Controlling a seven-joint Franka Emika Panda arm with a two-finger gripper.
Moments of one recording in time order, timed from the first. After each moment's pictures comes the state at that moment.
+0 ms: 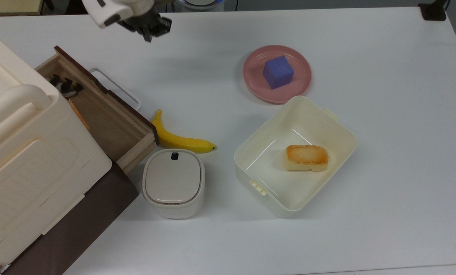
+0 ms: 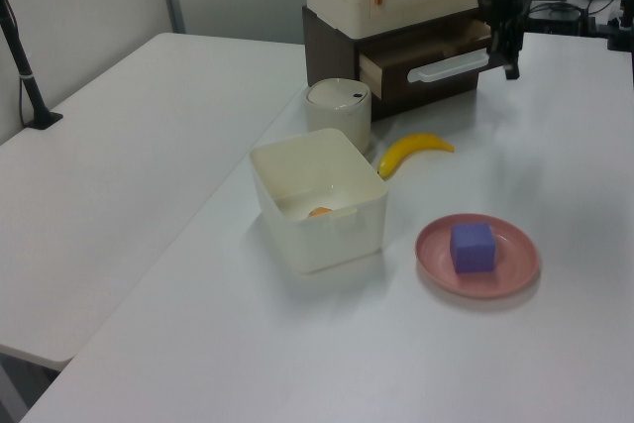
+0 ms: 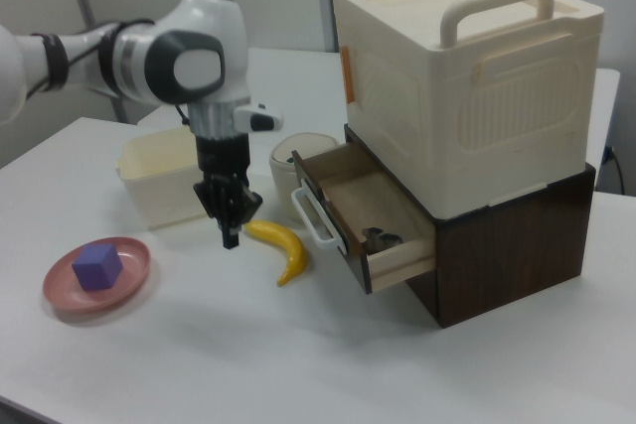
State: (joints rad) arm -0.13 0.05 -0.01 -1.85 -0.09 1.66 0.05
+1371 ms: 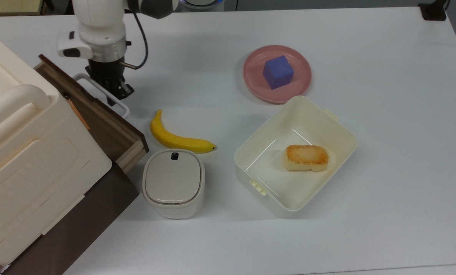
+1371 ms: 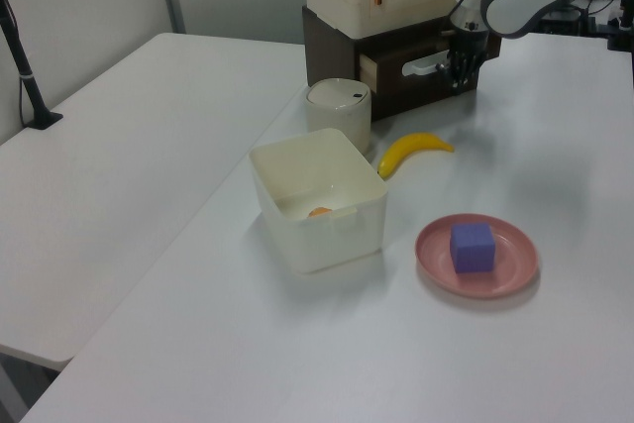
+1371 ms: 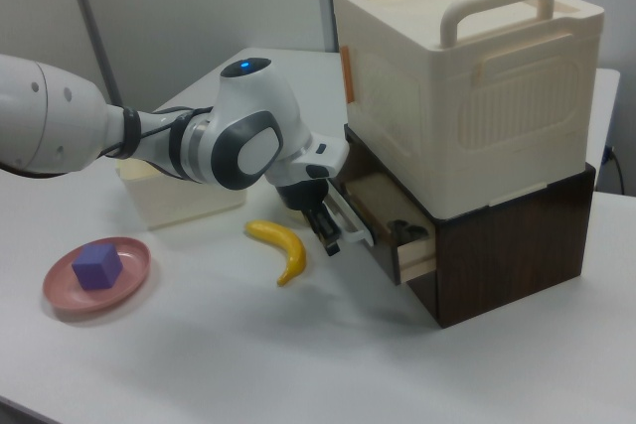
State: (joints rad) arm -0.24 0.21 -0.02 -1.96 -0.18 2.37 0.48
